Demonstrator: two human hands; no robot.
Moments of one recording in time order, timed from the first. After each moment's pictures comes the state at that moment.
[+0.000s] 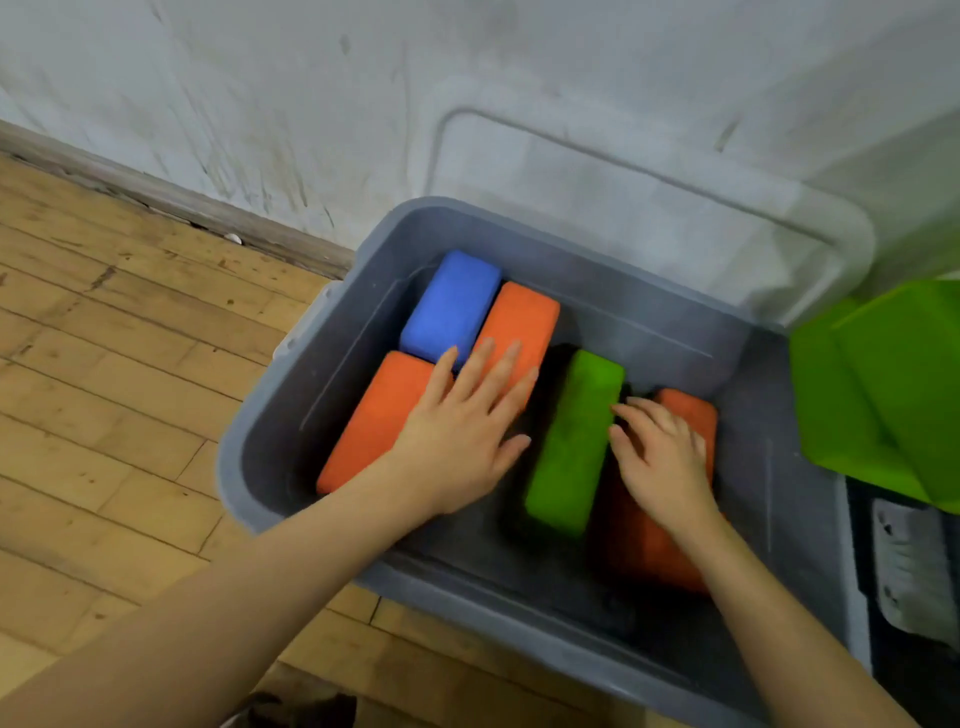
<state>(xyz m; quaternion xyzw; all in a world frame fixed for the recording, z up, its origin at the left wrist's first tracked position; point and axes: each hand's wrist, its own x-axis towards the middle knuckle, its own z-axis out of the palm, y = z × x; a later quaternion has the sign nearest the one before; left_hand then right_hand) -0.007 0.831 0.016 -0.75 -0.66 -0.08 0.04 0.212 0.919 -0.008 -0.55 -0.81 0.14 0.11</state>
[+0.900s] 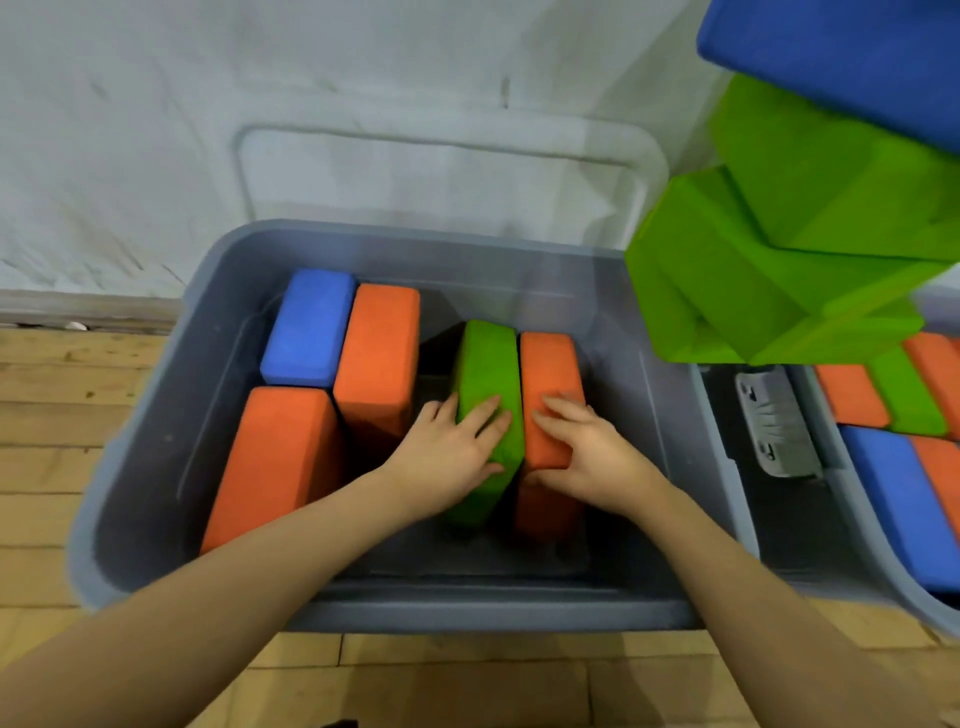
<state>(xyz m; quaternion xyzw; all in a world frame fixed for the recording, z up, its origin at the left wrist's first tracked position) 0.062 0.867 -0.027 -0.88 -0.48 -0.03 0.03 0.266 0.885 0.000 -0.51 -0.82 0.26 0.03</state>
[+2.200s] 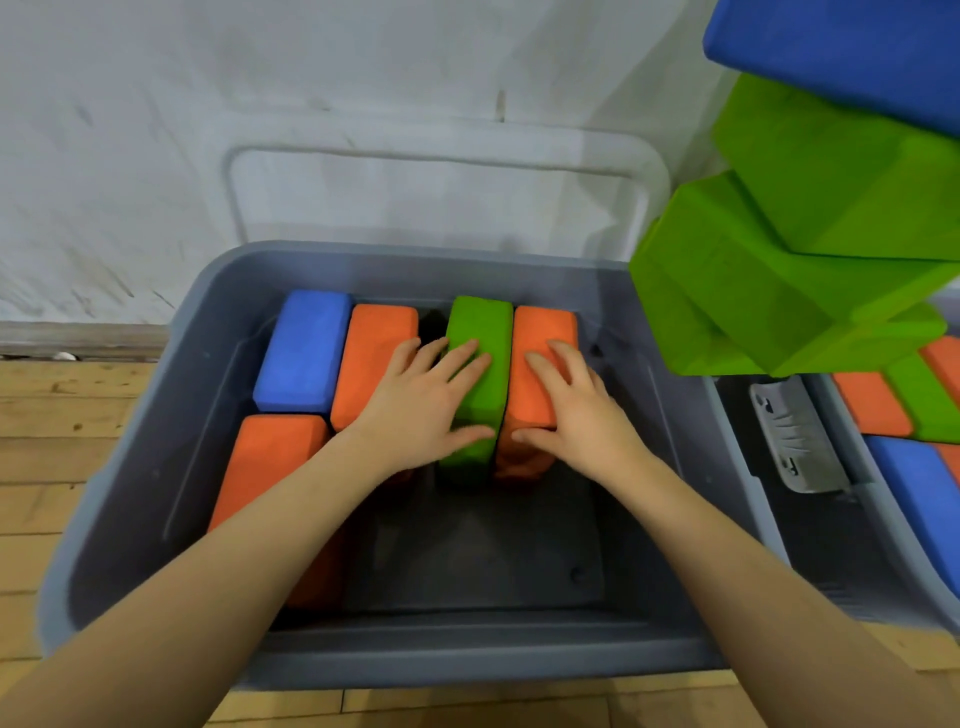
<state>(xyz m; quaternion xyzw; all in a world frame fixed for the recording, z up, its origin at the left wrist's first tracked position) 0.030 0.918 -0.002 -0.86 -0.51 -0.07 0.06 0.241 0.926 0.001 -0.58 -0.80 0.15 0.06</state>
